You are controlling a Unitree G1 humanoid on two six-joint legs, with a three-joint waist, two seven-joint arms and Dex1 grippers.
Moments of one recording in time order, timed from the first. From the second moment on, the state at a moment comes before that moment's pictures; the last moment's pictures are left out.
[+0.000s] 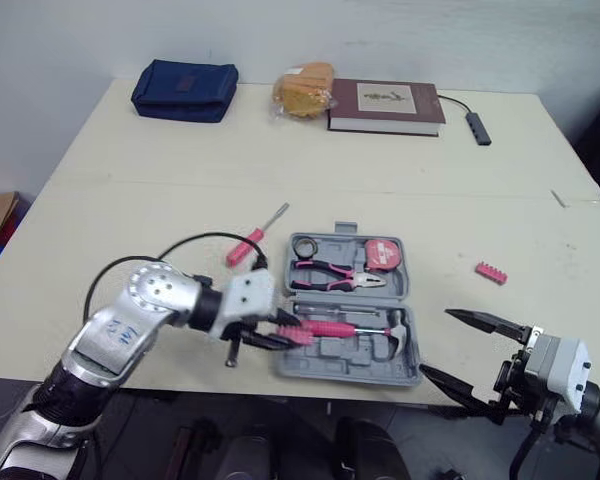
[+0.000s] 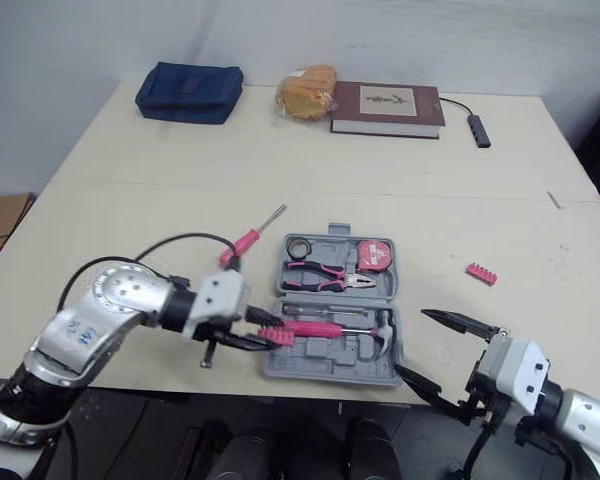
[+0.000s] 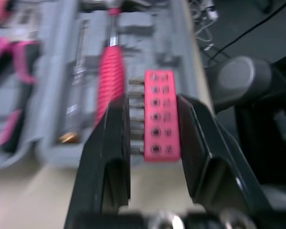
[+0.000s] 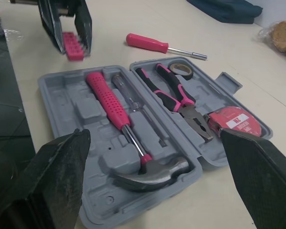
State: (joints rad) left arm -0.44 0.77 -0.30 -0.47 -0.33 0.64 -1.10; right arm 0.50 -0.69 -0.40 -0.60 0.52 -0.03 0.98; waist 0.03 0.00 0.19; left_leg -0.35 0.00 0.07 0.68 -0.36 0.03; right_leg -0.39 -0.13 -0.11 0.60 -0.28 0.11
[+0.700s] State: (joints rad) left arm -0.49 0.71 -0.49 -0.48 -0.11 0.71 -0.97; right arm 0.61 -0.66 -0.44 -0.67 0.52 -0.04 0.98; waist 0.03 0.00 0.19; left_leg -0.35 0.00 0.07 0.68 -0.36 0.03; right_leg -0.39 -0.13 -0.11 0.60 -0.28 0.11
